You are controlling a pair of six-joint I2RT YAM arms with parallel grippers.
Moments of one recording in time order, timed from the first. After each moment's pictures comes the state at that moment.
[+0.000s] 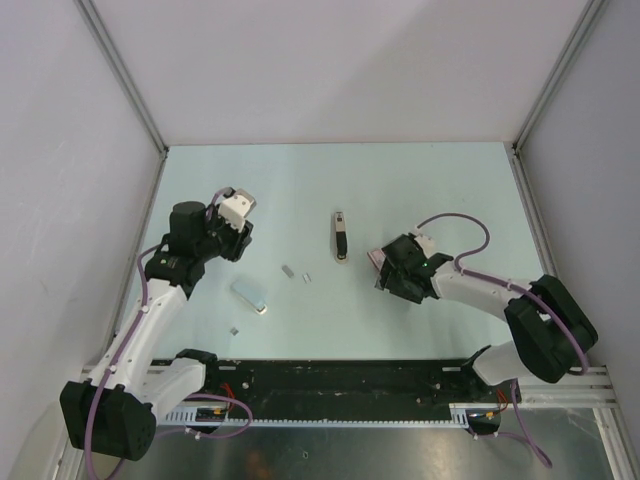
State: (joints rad) left arm -0.17 0.97 0.81 -0.40 0.28 0.39; right arm 0.66 1.44 0.73 -0.39 0.24 0.96
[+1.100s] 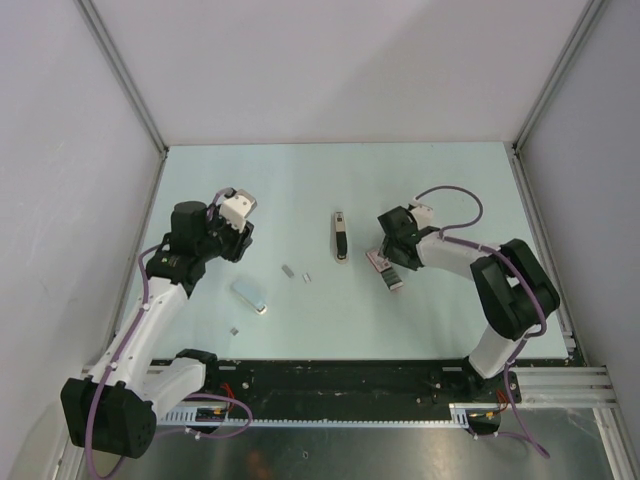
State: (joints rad) left arm -0.17 0.98 0.81 -0.41 0.29 0.39; right arm 0.52 1.71 0.95 -0.30 0.39 0.84
